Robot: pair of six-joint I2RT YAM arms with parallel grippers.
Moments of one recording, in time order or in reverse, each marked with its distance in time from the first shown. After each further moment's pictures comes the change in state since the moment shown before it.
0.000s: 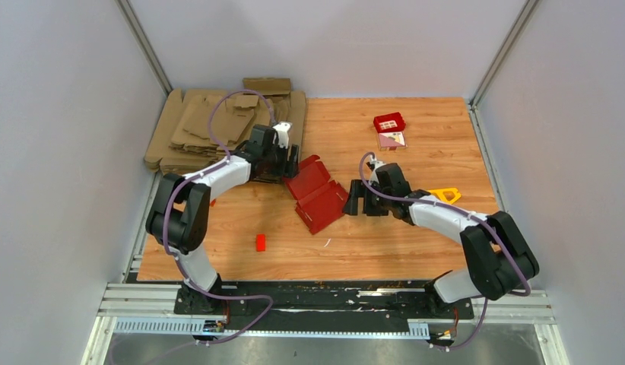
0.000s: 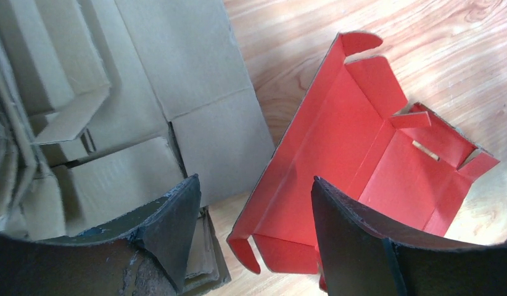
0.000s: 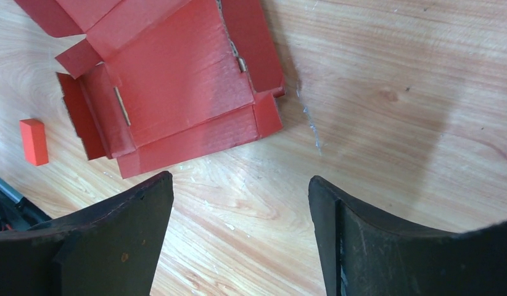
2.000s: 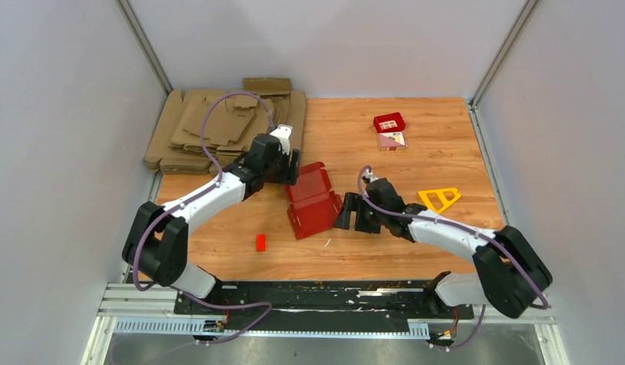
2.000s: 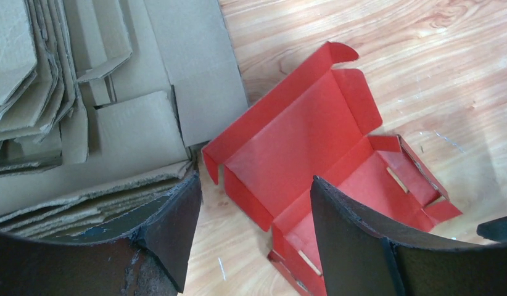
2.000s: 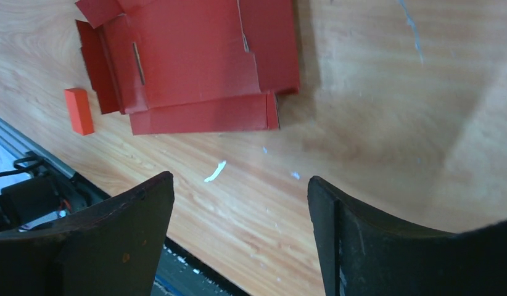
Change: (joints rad) left arm -0.132 -0.263 -0.135 -0.041 -0.221 -0.066; right arm 0.171 -0.181 -0.122 -0.031 0.056 0.292
